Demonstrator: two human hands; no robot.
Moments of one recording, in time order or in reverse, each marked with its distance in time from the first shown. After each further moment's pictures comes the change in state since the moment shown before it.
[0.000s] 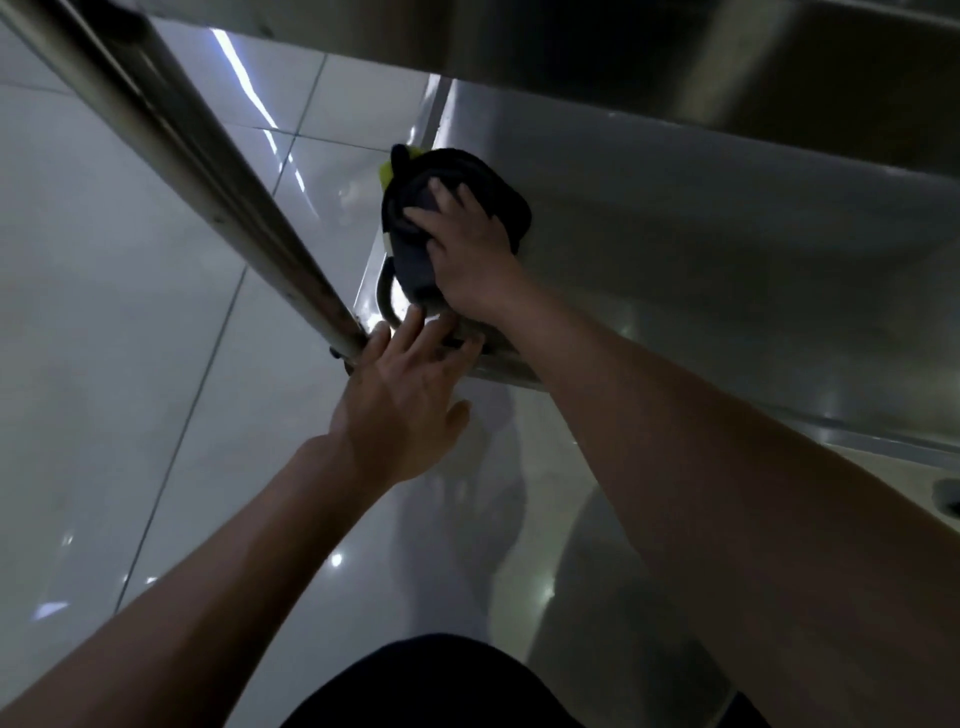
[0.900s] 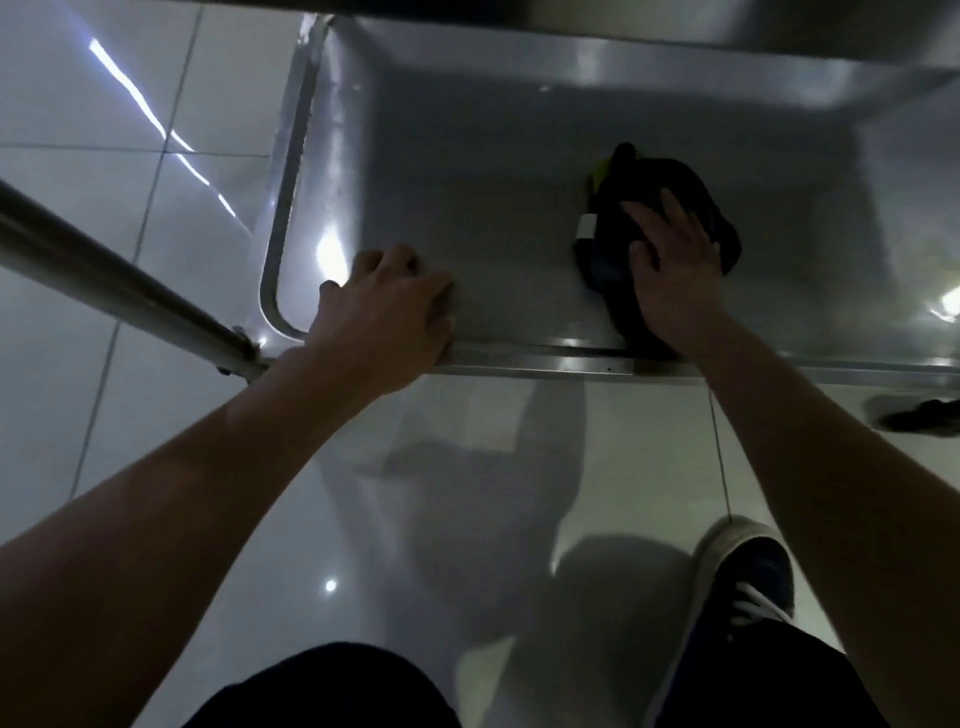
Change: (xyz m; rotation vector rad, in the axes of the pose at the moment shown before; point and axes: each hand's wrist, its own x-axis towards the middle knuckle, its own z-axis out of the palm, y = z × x) left_hand 0.091 0.053 -0.018 -0.111 -0.046 -0.047; right_hand -0.169 0.224 -0.067 0.049 0.378 0.498
